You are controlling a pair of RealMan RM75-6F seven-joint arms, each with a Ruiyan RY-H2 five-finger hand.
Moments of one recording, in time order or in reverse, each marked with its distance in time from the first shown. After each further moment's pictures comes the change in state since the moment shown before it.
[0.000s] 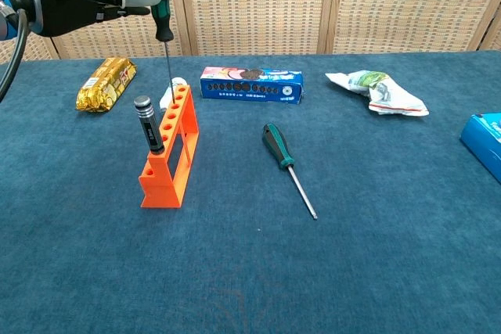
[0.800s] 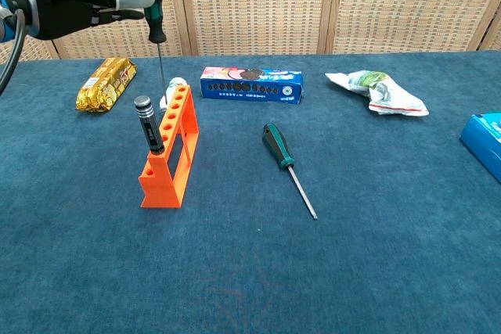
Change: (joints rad) left arm -0.008 0.000 0.010 0.045 0.009 -0.010 -0.069; right arm 0.000 -0.001 -0.001 -0.002 0.000 0.000 -0.007
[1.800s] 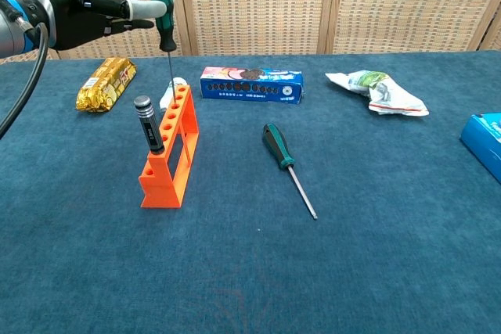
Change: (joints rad) left arm -0.025 -0.052 0.016 0.050 -0.009 -0.001 -0.014; right arm 0.001 0.003 0.002 0.005 0.005 -0.006 0.011
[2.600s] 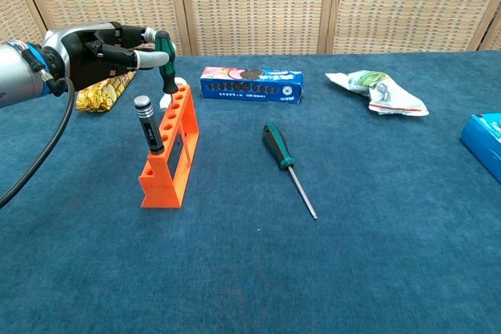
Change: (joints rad) left arm -0.007 -0.112 0.056 0.162 0.014 -0.037 -0.029; right arm 0.004 -0.002 0.001 0.003 0.007 -0.010 -0.005
